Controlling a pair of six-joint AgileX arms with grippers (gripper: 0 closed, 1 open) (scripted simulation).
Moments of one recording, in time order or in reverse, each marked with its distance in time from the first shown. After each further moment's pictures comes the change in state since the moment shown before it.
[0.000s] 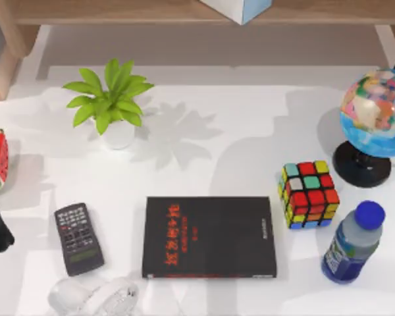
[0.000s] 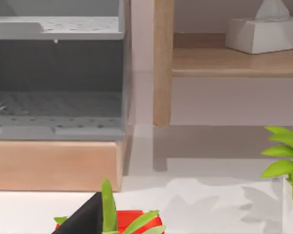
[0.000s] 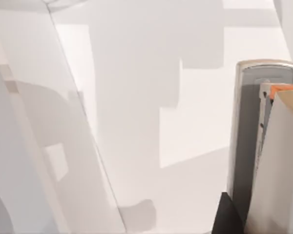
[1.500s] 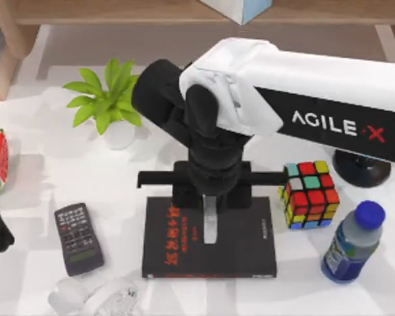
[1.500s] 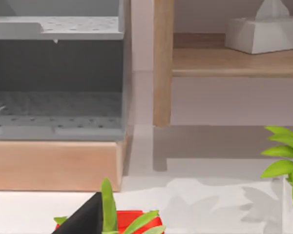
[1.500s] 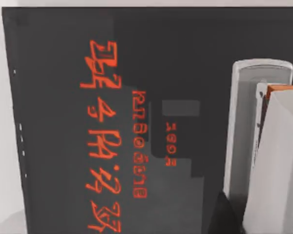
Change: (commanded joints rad) left arm 0.000 0.000 0.000 0.000 0.000 0.000; right arm 1.199 -0.147 -0.577 0.189 0.130 0.849
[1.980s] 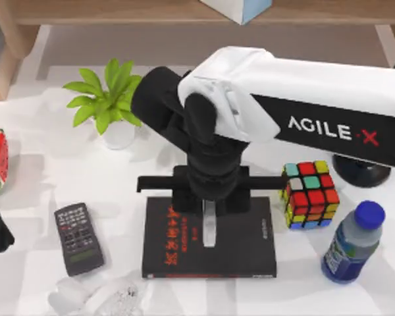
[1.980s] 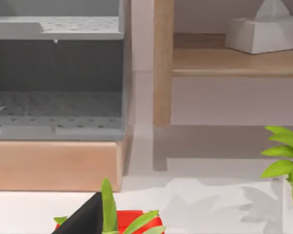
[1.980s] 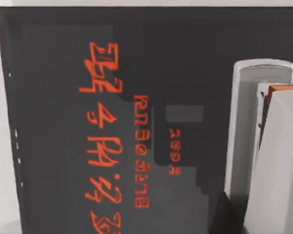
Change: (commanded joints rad) left arm 0.000 0.000 0.000 0.000 0.000 0.000; right arm -0.001 0.008 -0.022 0.031 -0.001 0.000
